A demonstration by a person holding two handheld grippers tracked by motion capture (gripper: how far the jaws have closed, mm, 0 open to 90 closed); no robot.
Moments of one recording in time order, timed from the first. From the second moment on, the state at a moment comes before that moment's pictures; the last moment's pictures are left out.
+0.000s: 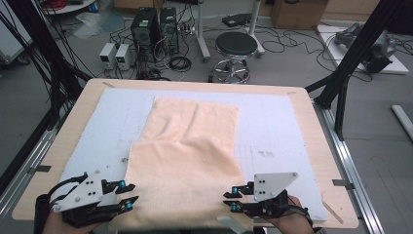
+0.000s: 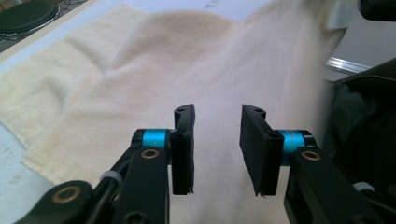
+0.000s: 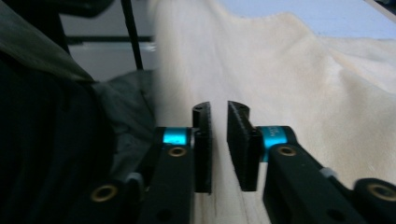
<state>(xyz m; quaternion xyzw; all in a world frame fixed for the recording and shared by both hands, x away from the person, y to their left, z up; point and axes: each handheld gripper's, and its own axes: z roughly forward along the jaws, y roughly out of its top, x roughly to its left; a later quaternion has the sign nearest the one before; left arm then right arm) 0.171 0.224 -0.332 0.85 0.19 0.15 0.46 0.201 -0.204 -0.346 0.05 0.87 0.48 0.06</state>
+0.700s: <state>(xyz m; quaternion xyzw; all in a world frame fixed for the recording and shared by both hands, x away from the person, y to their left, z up) 0.258 0.218 -0.439 0.88 0.25 0.09 0.40 0.293 -0.177 -0.435 0.13 0.92 0.37 0.04</state>
